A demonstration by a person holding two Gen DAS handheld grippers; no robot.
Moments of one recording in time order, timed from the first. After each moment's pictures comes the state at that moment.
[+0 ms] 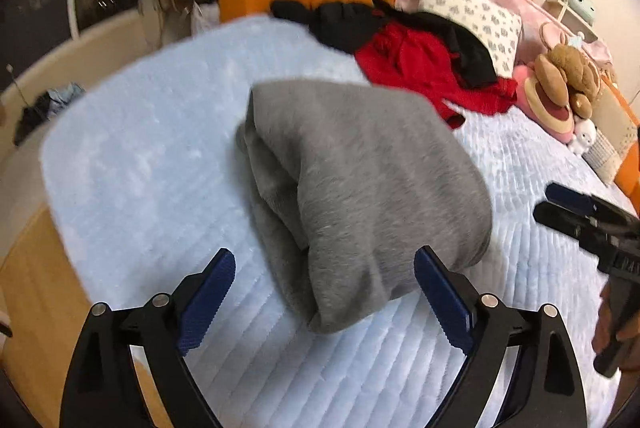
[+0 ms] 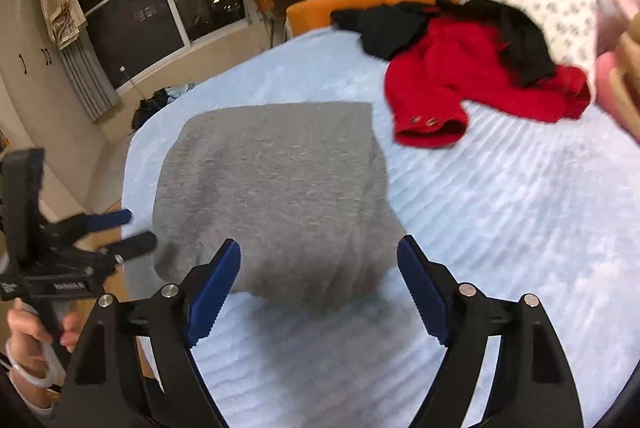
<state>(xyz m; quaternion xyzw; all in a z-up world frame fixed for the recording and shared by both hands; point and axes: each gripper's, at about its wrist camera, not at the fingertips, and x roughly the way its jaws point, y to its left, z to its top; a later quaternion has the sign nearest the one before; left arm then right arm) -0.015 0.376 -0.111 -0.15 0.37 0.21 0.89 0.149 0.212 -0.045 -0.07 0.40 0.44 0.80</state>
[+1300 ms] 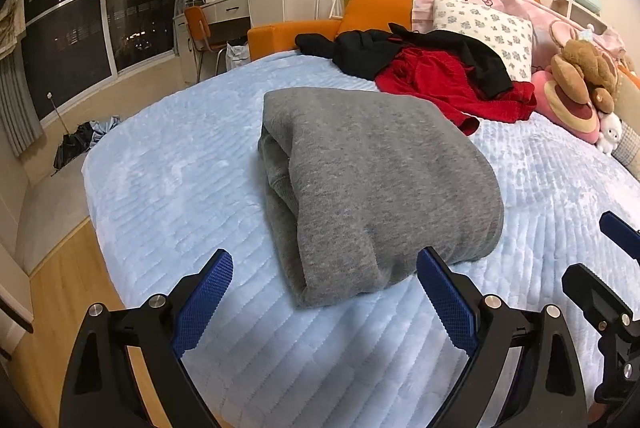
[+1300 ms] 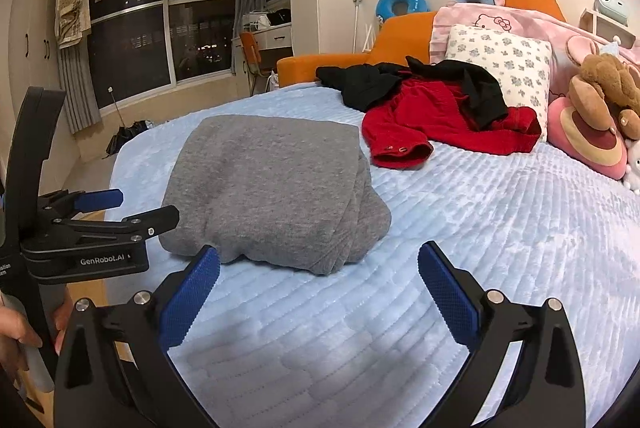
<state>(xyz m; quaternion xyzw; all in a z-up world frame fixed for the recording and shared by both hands) -0.028 0.334 -0.137 -0.09 0.32 0.28 0.90 0.058 0.177 -0.068 -0.06 0.28 0.40 0.87</state>
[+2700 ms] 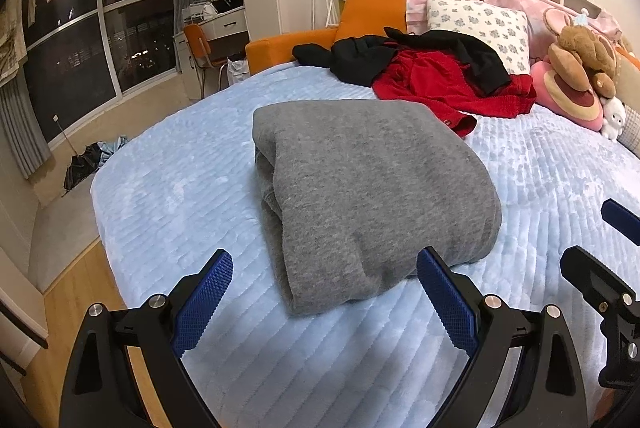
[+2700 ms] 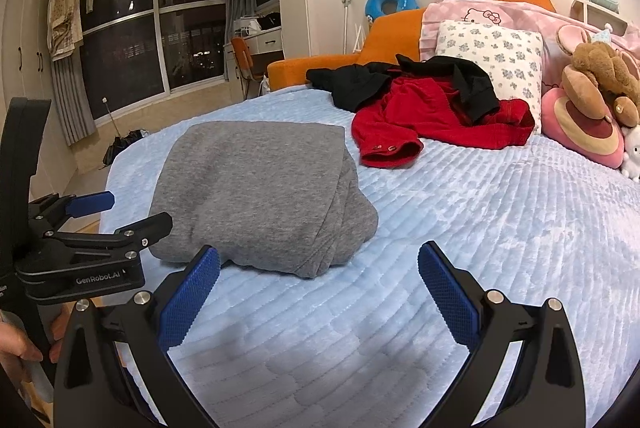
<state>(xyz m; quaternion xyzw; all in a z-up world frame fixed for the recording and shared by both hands) -0.022 0.315 -0.133 -0.06 0.31 0.29 0.90 0.071 0.173 -0.073 -0.04 0.28 0.39 0.88</state>
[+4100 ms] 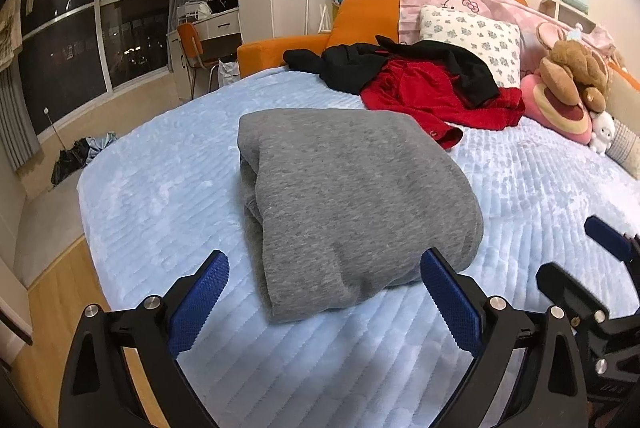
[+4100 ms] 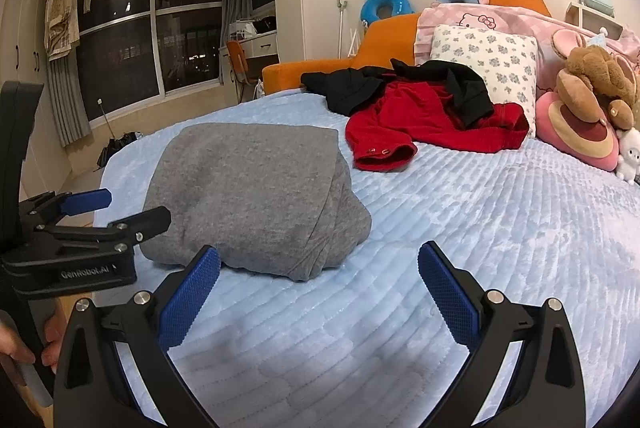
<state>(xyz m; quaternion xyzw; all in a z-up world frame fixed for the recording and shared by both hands) -0.018 0.312 -0.127 -0.08 0.30 0.27 0.91 0.075 0.168 -0.075 -0.05 0.28 0.38 0.88</state>
